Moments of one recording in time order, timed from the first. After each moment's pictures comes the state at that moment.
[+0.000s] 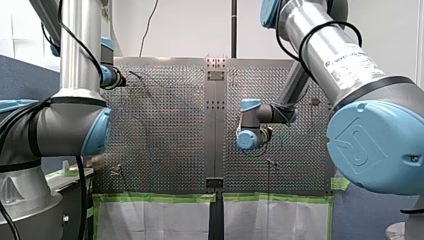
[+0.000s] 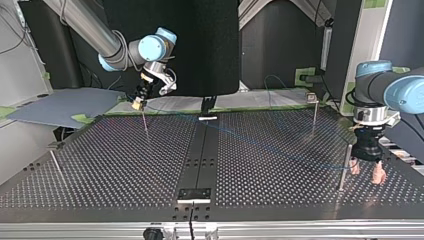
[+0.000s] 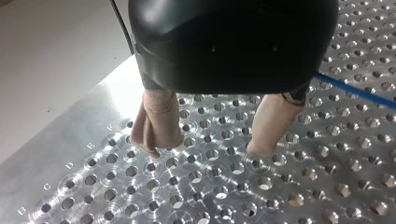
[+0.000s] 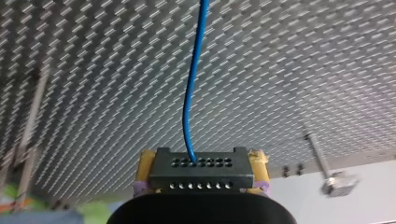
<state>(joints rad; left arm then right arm) 0.32 -1.68 -1.74 -2.76 -1.35 -2.21 2.19 -0.86 1.65 -0.80 2.29 1.74</state>
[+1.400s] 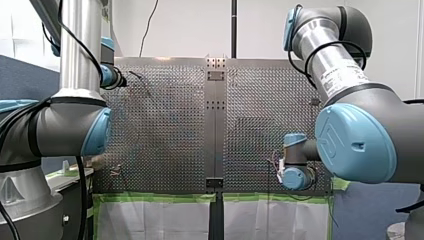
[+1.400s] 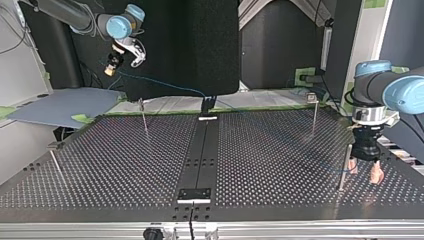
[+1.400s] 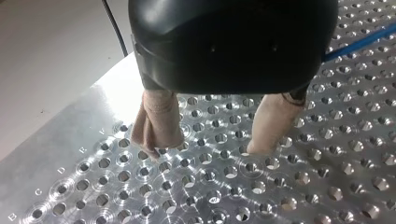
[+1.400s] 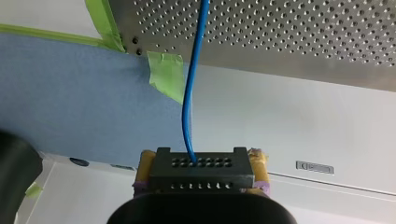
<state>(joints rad) 0.31 -1.68 -1.74 -2.77 -1.35 -2.20 1.88 -0.76 2.00 -1.06 2.11 1.56</state>
